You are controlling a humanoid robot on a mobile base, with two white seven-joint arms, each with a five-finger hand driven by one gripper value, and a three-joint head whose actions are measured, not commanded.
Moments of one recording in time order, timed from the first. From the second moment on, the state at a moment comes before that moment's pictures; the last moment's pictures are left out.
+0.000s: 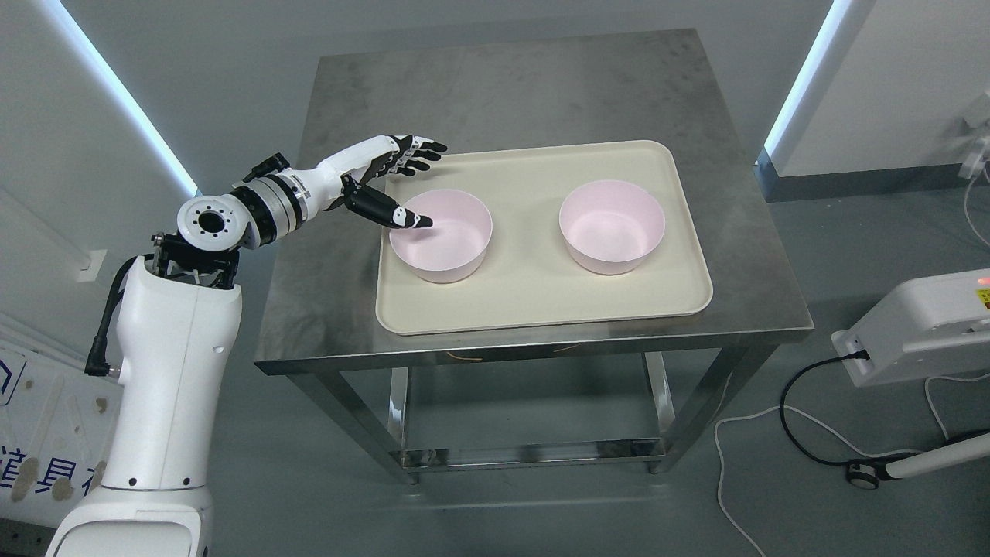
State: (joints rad) left arm -0.78 0.26 -0.15 -1.28 -0.33 0.15 -0.86; right arm 0.04 0.00 0.00 0.00 0.00 -0.25 0.00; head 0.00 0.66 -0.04
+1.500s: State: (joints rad) left arm -0.87 0.23 -0.26 -1.25 -0.41 -0.09 -0.85; right arm 0.04 0.00 0.00 0.00 0.00 -0.25 0.00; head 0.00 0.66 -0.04
